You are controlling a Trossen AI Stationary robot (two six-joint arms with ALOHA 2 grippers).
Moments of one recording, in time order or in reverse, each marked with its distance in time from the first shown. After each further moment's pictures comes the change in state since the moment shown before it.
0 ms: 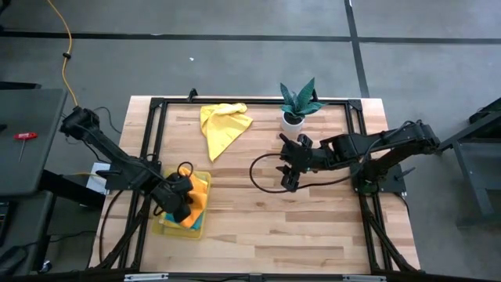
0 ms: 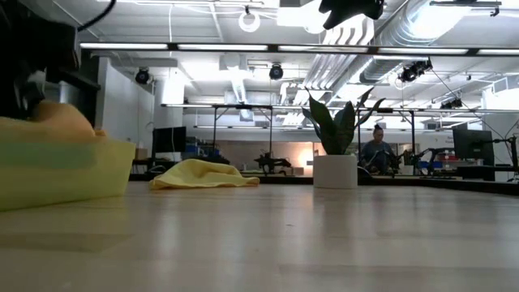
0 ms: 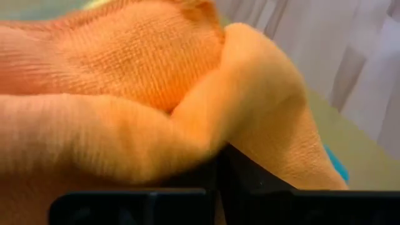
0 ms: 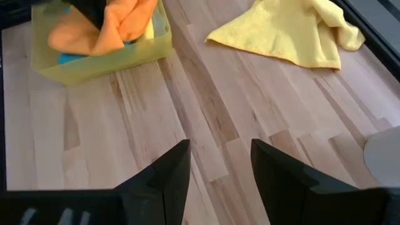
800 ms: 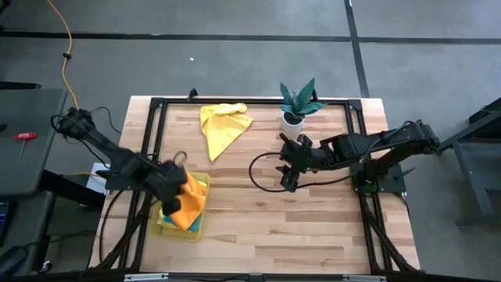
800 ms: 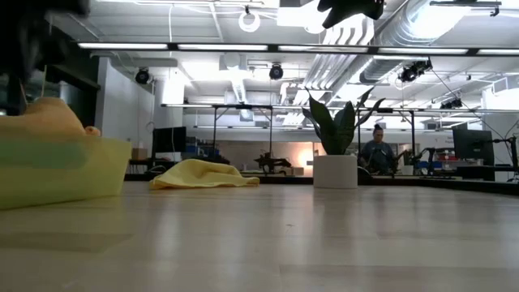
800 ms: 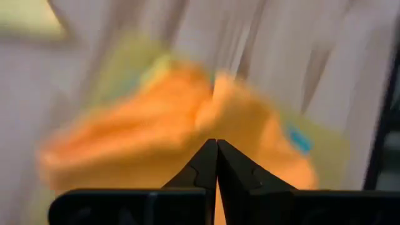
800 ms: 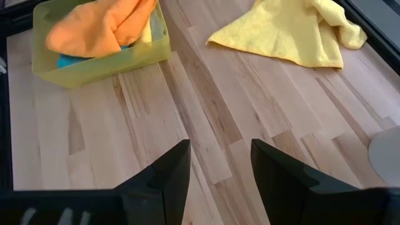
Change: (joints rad) left arm 0.083 -0.082 0.319 -0.472 0.055 0.238; right arm 0.000 0.000 0.000 0.008 -0.002 0.018
